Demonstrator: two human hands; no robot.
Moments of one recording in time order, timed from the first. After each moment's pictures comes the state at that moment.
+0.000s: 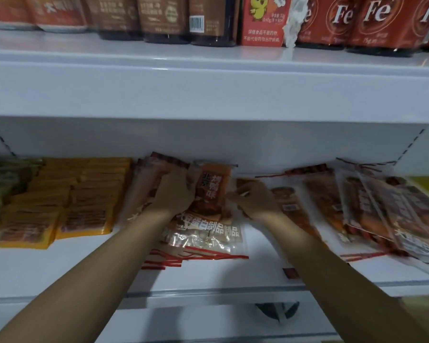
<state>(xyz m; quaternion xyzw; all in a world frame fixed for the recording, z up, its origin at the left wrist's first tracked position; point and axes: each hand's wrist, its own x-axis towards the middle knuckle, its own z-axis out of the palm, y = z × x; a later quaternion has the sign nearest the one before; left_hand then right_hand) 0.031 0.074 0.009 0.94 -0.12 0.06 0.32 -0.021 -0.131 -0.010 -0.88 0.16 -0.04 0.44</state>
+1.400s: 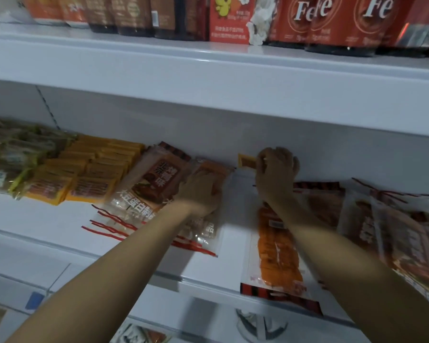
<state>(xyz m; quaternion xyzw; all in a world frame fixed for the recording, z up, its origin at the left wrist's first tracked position) -0.007 -0.010 0.002 0.97 -0.10 0.01 0.23 0.036 -0.218 -0.006 -0.91 0.00 -0.36 0.21</state>
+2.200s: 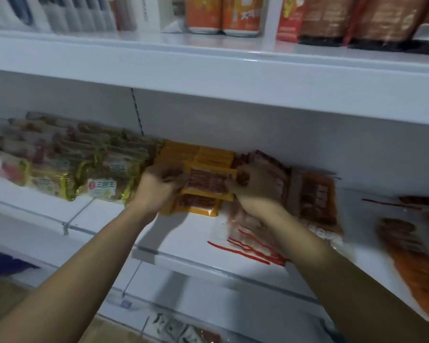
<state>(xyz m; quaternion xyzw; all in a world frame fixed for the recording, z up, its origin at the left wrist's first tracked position) -0.014 0.332 0.024 0.82 0.02 0.12 0.56 -0.003 0.109 0.032 -0.91 -0.06 -0.10 0.40</state>
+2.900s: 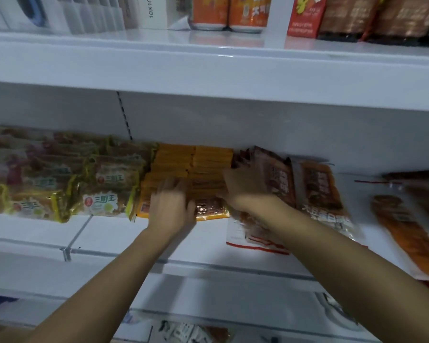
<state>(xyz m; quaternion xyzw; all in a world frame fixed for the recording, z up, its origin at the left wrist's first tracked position) 0.006 0.355 -0.029 0.97 -0.11 0.14 0.14 0.026 0.163 0.018 -0.99 -0.10 -0.07 0.00</state>
